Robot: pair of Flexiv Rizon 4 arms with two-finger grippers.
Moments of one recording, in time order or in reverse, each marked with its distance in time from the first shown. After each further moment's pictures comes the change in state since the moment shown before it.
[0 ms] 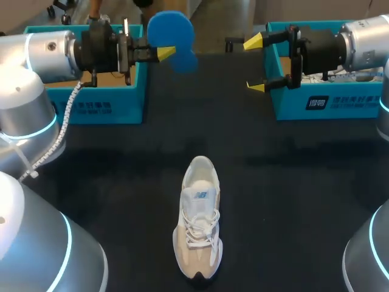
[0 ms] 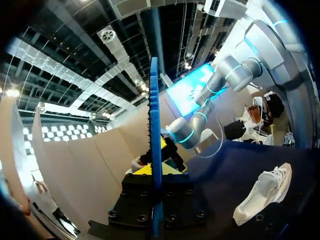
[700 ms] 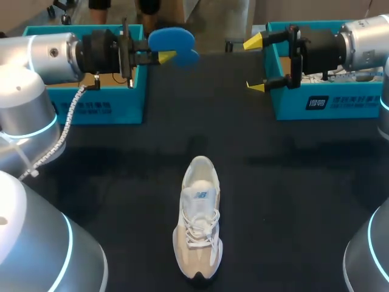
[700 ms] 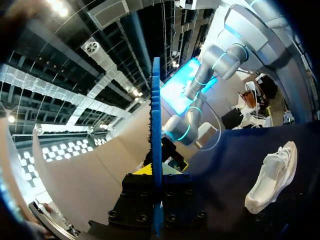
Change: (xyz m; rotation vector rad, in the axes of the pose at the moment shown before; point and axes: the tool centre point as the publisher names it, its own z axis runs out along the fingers) left arm 0.005 0.002 0.004 0.020 0.024 0.171; right arm 0.000 0.000 0.000 0.000 -0.001 0.000
